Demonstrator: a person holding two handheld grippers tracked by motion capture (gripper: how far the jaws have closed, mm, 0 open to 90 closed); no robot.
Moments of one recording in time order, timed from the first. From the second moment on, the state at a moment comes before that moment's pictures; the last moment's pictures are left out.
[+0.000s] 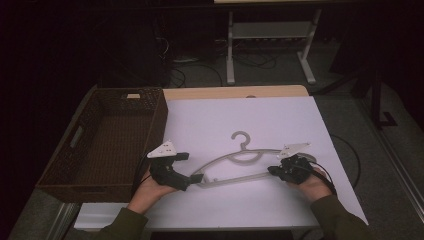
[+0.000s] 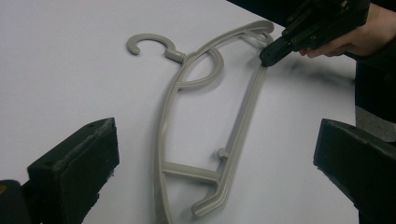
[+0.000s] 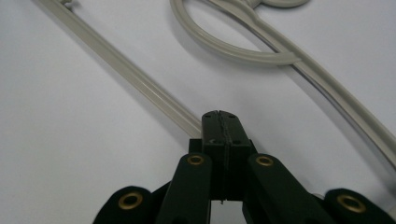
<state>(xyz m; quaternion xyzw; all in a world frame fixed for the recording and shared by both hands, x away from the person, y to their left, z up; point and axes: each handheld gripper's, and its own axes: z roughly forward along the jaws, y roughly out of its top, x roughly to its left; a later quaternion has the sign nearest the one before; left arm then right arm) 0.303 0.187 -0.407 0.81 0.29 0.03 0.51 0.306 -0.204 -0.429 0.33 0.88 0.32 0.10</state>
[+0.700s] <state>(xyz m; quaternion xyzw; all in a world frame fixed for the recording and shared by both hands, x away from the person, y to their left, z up) 0.327 0.165 -0.408 0.83 0.29 0.04 0.48 0.307 -0.200 -0.436 0.34 0.88 0.31 0.10</state>
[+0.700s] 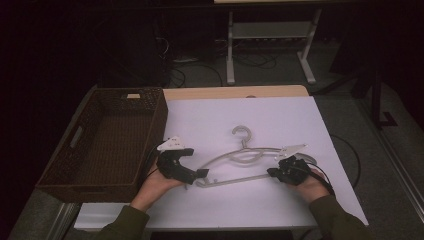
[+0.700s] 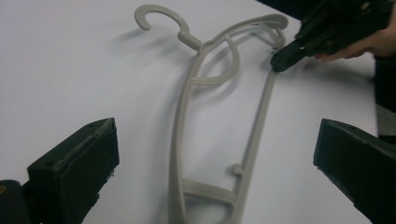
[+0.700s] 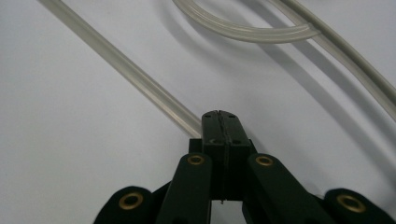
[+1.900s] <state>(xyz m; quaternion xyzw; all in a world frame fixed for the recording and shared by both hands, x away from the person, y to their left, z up) 0.385 0.084 -0.441 0.91 0.22 0.05 0.34 0.307 -0.203 -0.437 0.34 0.88 0.31 0.10</state>
